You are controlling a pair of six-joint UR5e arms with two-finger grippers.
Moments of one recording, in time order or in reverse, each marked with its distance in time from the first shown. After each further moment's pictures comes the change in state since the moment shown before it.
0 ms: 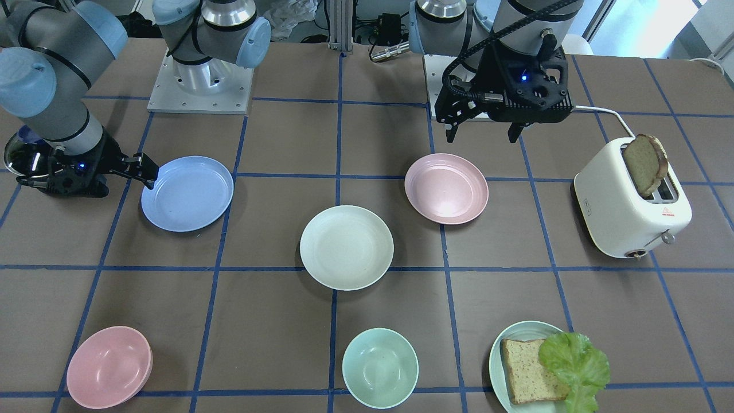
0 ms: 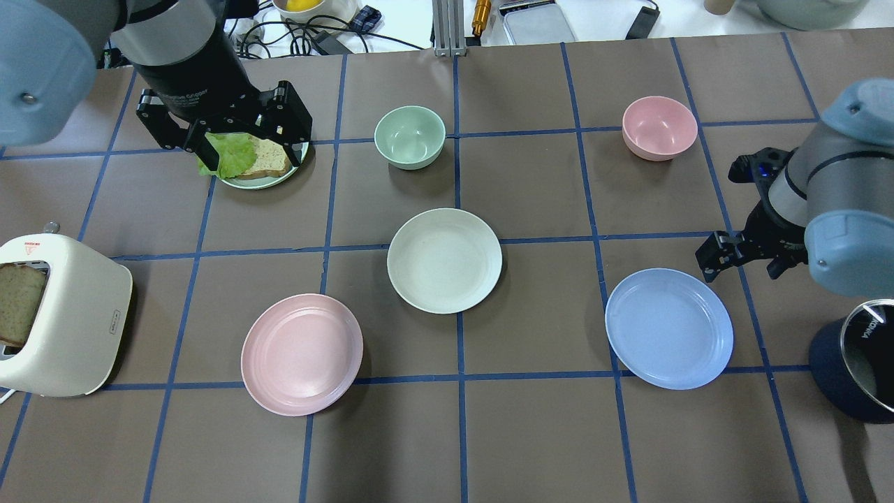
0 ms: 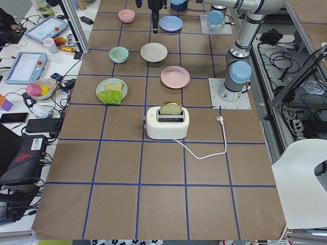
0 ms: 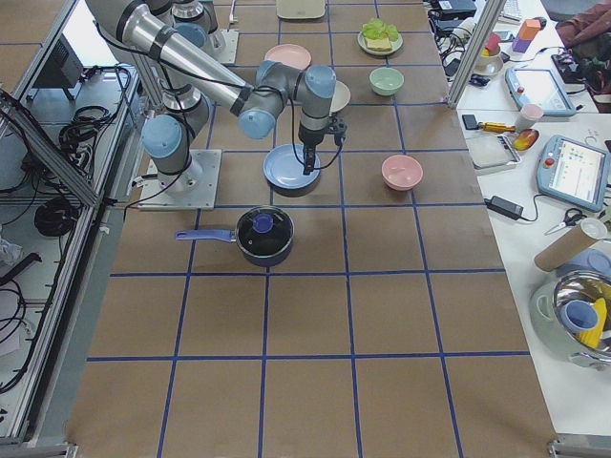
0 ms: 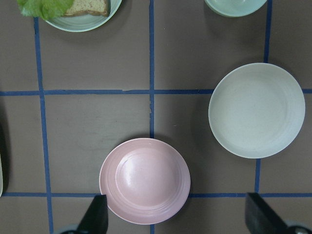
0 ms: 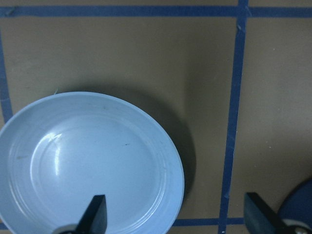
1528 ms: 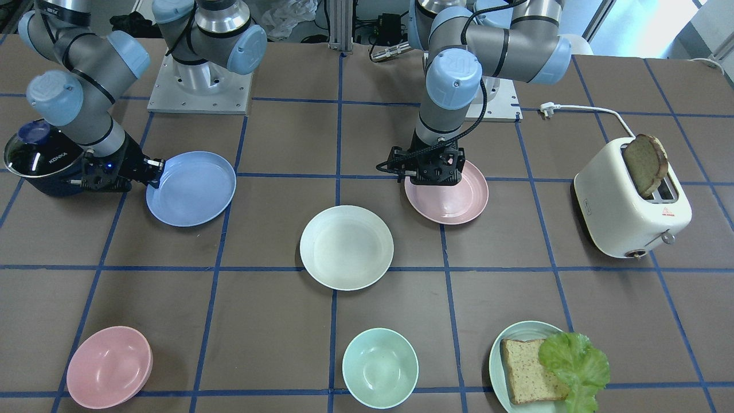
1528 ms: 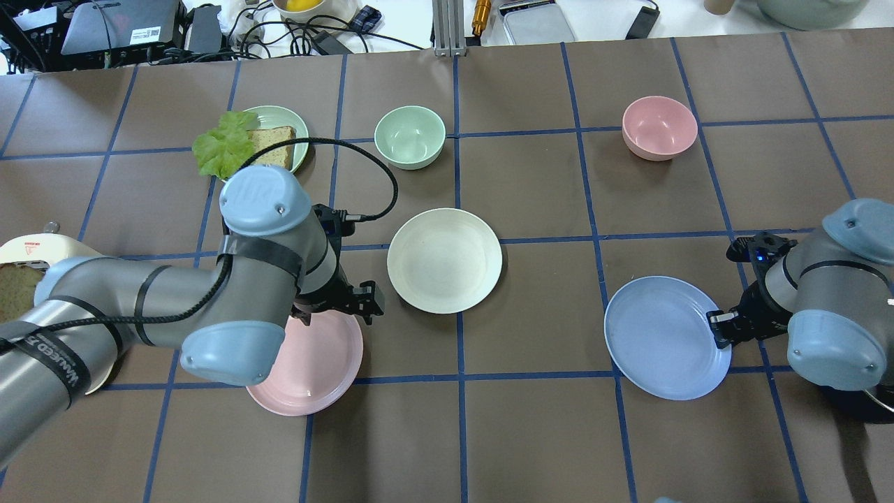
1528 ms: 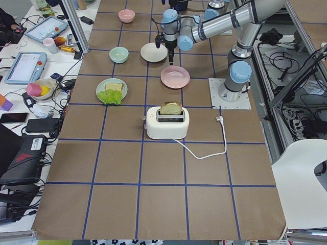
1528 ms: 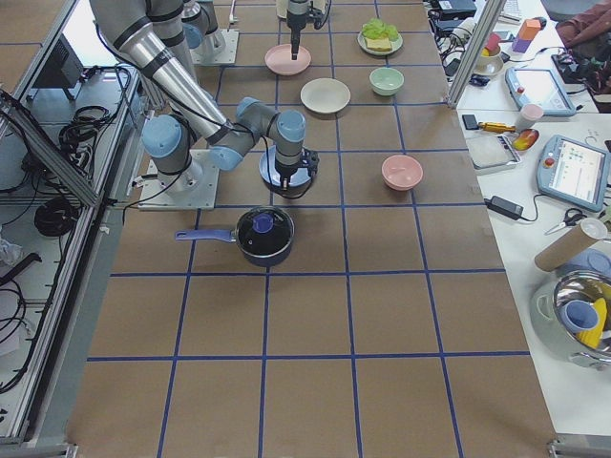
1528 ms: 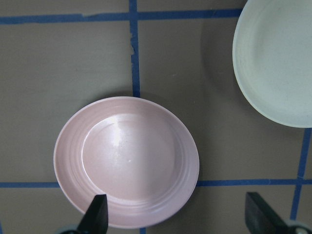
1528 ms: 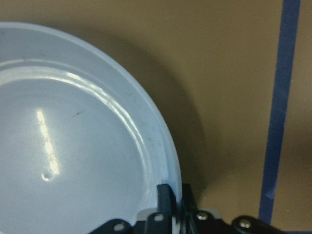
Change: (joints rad) left arm -0.106 -0.021 -0.715 0.675 -0.010 -0.072; right arm -0.130 0.026 0.238 -0.232 0.072 -0.114
